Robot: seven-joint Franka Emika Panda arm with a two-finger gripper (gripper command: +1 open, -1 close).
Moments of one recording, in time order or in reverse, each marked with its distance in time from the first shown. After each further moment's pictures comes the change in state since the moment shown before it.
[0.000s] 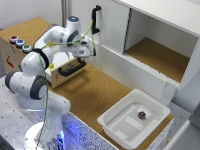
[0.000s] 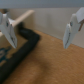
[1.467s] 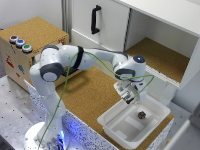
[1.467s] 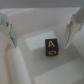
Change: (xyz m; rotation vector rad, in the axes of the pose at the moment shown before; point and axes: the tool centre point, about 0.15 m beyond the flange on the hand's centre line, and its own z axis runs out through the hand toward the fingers) arm -0.194 0.384 0.067 -0.148 -0.098 0.831
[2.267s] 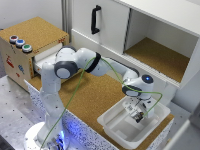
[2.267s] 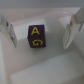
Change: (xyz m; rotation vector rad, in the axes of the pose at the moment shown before) arm 0.012 0.032 0.067 0.083 0.028 -0.054
